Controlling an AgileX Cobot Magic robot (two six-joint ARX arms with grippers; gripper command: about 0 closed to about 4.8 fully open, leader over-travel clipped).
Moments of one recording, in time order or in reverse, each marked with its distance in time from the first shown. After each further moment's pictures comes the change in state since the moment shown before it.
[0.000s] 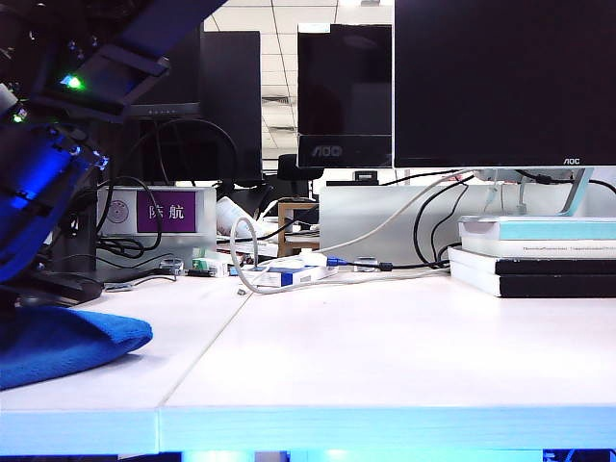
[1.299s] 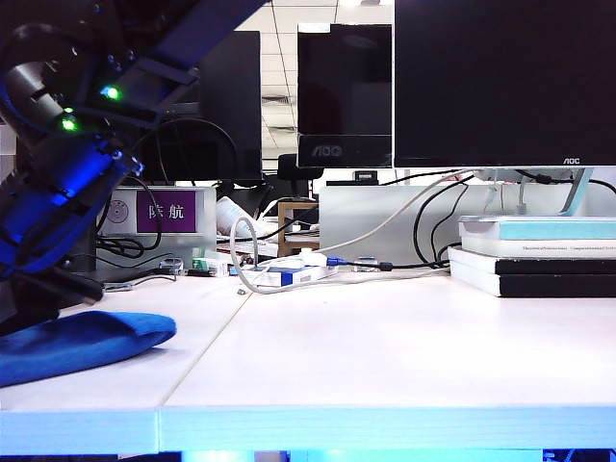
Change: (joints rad) left arm 0.126 0.345 -0.195 0.312 0.187 0.130; right arm -0.049 -0.003 -0.001 0.012 -0.168 -0.002
